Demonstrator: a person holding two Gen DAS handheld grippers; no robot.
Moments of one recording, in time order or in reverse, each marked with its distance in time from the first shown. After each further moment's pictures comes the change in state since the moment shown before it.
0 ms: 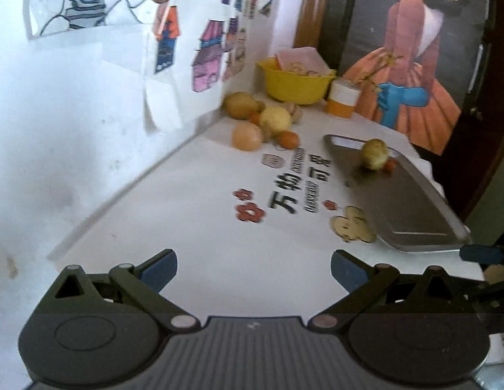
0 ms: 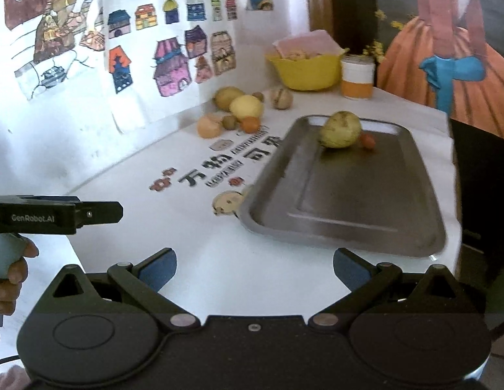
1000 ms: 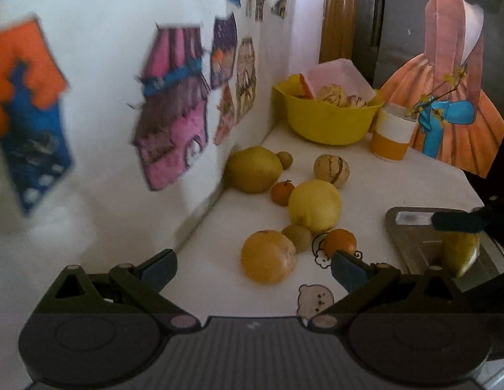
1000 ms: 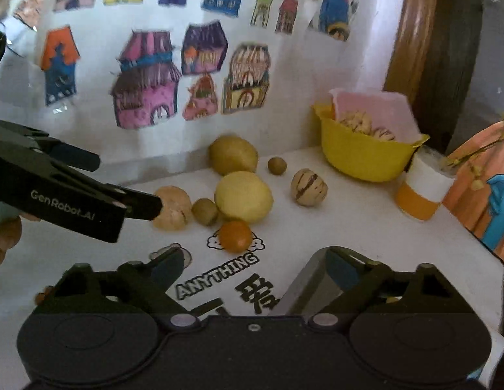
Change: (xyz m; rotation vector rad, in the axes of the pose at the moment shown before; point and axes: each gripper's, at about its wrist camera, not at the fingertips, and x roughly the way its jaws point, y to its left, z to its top) left arm 0.173 -0.003 0.134 0.037 -0.035 0.065; right arm 0.192 -0.020 0.146 -0.358 -0.048 0.030
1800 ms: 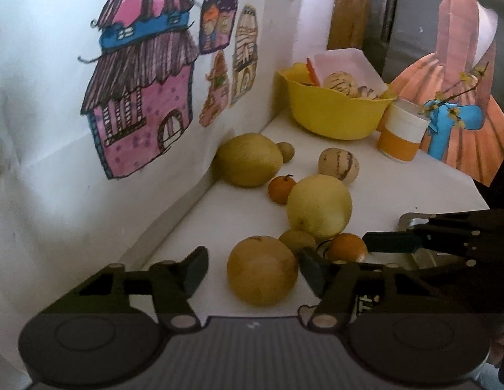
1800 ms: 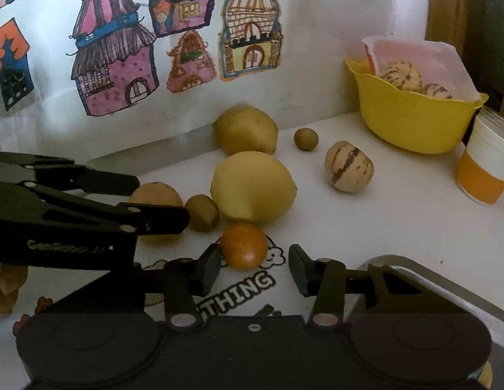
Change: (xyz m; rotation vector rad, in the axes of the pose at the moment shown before) left arm 0.036 0.001 -0.002 -0.046 0.018 -0.011; right arm 0.071 -0.019 0.009 0.068 0.081 0.158
